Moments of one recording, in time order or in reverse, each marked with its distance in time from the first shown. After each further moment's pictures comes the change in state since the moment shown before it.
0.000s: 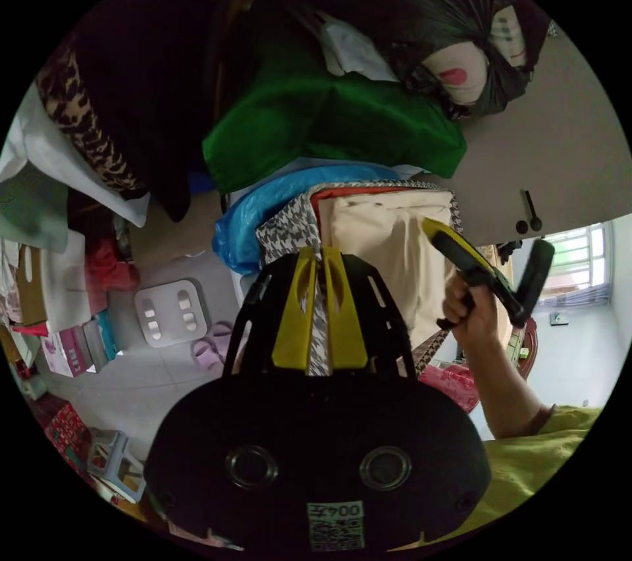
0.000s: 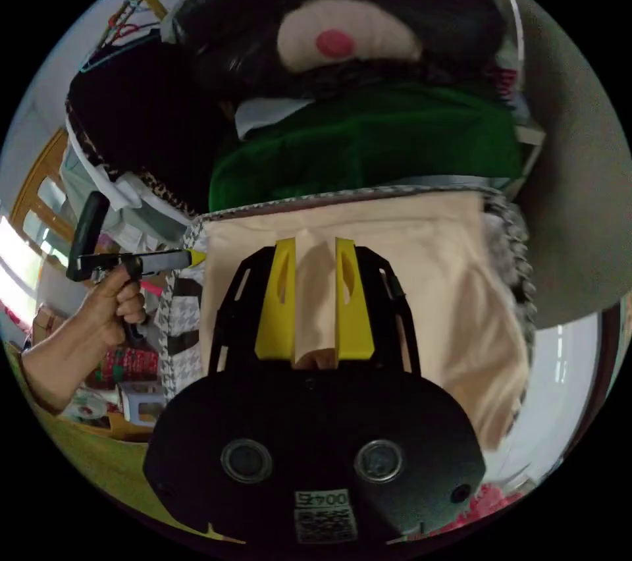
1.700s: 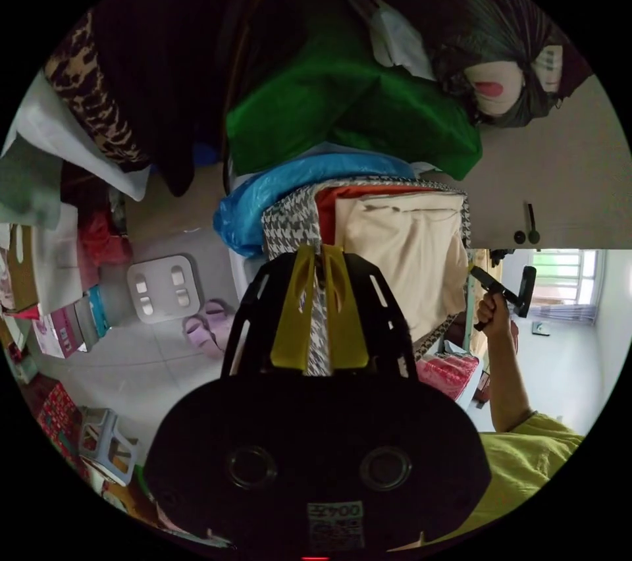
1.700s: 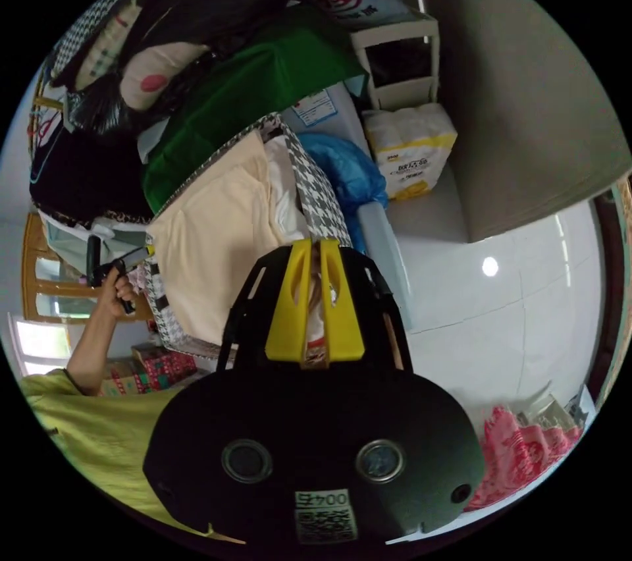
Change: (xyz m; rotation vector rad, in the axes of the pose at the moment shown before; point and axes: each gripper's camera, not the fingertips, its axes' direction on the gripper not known) left arm 0.014 -0.122 0.297 -0.074 0.044 -0.072; right arm 0.174 -0.054 -0.565 -0.251 -0.017 0.305
